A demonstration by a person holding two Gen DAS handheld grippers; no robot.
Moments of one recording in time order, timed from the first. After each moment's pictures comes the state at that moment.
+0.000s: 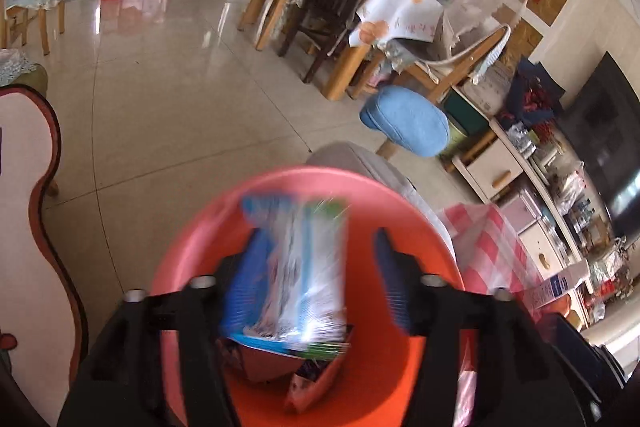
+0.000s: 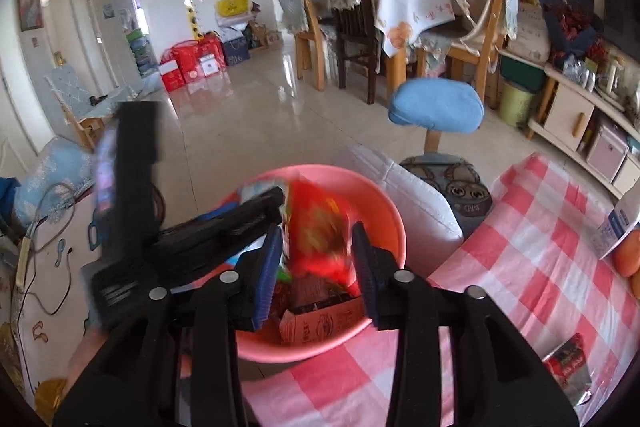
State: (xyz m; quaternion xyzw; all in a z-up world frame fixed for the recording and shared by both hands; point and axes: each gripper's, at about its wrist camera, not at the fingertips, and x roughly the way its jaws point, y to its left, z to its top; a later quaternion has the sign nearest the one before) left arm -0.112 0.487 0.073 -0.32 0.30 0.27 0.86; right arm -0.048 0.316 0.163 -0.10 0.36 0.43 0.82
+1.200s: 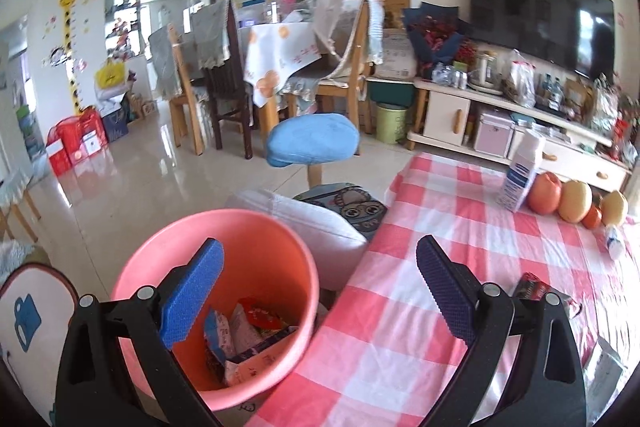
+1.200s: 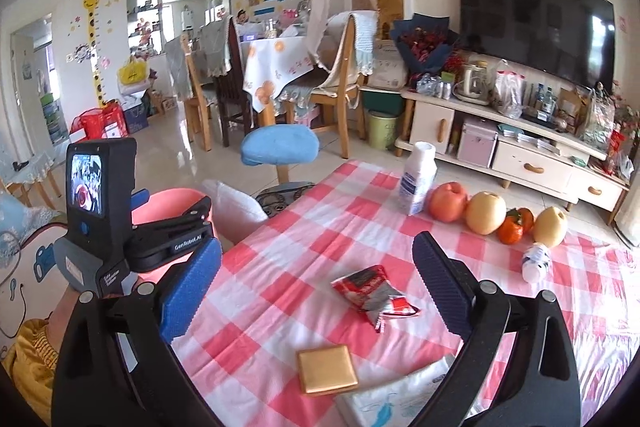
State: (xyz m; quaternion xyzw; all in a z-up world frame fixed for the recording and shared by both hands) left arm -0.088 0.290 0.131 -0.03 0.27 0.20 0.94; right arm -0.095 0.058 0.212 -0.04 0.27 0.25 0.93
